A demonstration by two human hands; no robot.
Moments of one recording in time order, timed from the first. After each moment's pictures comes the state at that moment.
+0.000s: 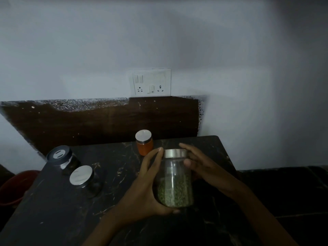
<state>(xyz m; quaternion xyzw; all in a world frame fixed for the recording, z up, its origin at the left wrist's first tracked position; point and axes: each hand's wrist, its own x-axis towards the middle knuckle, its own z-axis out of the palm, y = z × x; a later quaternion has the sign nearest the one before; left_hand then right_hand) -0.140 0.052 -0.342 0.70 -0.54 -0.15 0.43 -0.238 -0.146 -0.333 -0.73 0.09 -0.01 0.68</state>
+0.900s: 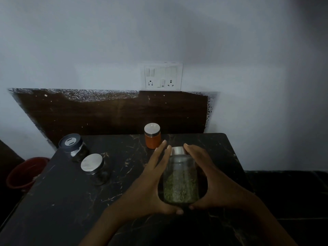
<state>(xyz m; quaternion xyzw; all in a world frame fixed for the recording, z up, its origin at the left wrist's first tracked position) -0.146 0.079 -0.339 0.72 -0.54 -0.17 0.40 -0.260 -0.111 -0.328 -0.90 0.02 0.02 0.43</state>
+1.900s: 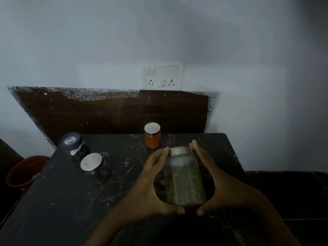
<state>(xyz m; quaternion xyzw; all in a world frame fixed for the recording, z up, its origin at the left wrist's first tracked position) -0.148 0.081 -0.344 0.69 -0.49 -0.20 0.49 -0.266 -0.120 -0.320 -0.87 0.02 0.07 0.49</state>
